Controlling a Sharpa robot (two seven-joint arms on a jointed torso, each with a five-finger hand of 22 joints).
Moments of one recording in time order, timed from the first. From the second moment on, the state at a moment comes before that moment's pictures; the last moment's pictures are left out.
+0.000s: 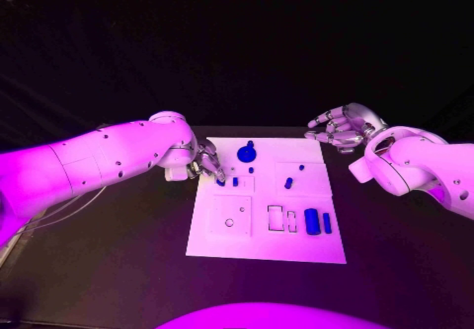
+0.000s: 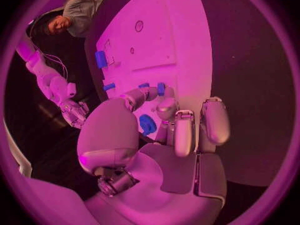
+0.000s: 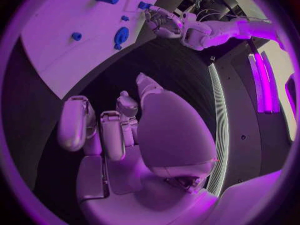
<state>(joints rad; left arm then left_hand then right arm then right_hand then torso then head) 1.32 -0.62 -0.08 1.20 -0.93 0.35 -0.52 1.03 -0.16 0.66 0.06 0.54 0.91 0.06 0.54 0.86 1.31 -0.03 1.16 0.97 1.46 -0.09 1.55 1.29 0.08 1.35 0.03 1.39 1.24 1.35 -0.86 -0.14 1.49 -0.74 -0.46 -0.02 1.42 -0.15 0.16 0.28 0.20 0.86 0.16 0.26 0.32 1.23 0.07 1.07 1.13 1.46 0.00 1.50 1.29 0.07 1.44 0.10 1.19 1.30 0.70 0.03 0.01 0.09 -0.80</state>
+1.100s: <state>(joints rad) 1.32 -0.58 -0.08 1.16 -0.93 0.38 -0.53 1.01 -0.14 0.66 0.06 0.45 0.93 0.05 0.54 0.89 1.33 -0.03 1.16 0.97 1.46 -0.09 1.55 1.29 0.08 1.35 0.03 1.39 1.24 1.35 -0.86 -0.14 1.49 -0.74 -0.46 -0.02 1.42 -0.15 0.16 0.28 0.20 0.86 0.16 0.27 0.32 1.23 0.07 1.07 1.13 1.46 0.00 1.50 1.29 0.07 1.44 0.10 1.18 1.30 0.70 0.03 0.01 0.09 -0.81</state>
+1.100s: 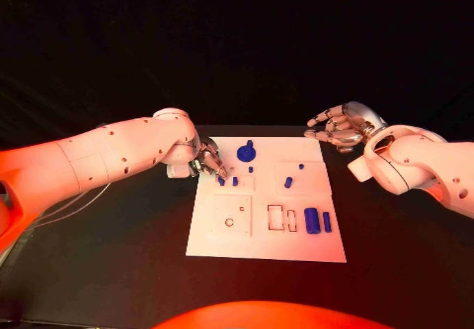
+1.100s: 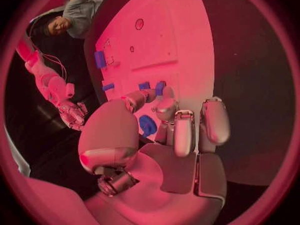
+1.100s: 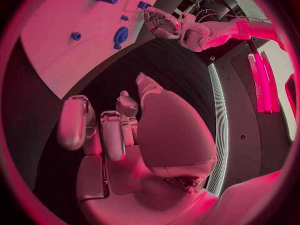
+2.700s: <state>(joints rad) 1.32 -0.59 -0.08 1.17 -0.97 0.38 -0.52 1.01 -0.14 0.66 0.06 0.44 0.97 0.04 0.54 0.87 1.35 -0.04 1.16 0.97 1.46 -0.09 1.55 1.29 0.08 1.36 0.02 1.40 1.26 1.35 -0.86 -0.14 1.49 -0.74 -0.46 -0.02 1.42 -0.15 0.16 0.28 0.20 0.86 0.16 0.27 0.32 1.23 0.07 1.07 1.13 1.46 0.00 1.50 1.29 0.07 1.44 0.10 1.18 1.30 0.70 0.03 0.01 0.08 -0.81</state>
